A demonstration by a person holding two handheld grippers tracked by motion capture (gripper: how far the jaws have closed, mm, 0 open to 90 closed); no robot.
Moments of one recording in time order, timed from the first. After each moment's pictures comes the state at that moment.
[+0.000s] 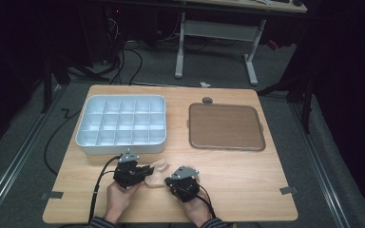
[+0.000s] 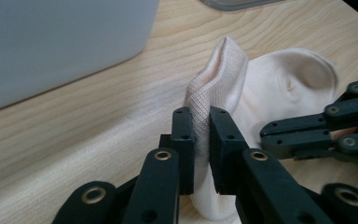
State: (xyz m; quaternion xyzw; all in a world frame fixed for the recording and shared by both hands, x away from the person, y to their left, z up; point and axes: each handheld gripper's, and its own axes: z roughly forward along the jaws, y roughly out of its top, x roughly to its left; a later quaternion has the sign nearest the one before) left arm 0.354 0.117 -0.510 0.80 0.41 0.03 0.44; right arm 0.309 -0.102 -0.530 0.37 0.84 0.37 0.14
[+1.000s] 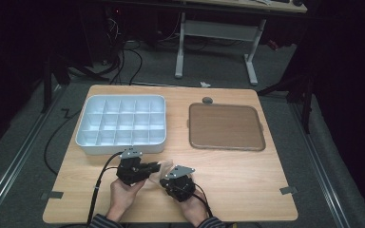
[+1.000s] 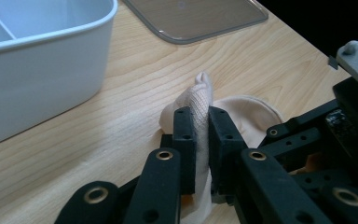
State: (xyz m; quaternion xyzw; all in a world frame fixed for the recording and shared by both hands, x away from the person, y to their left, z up) left arm 0.352 0.104 -0.488 0.79 0.38 0.01 0.48; right arm 0.313 -0.092 -0.529 0.36 0.85 0.37 0.11
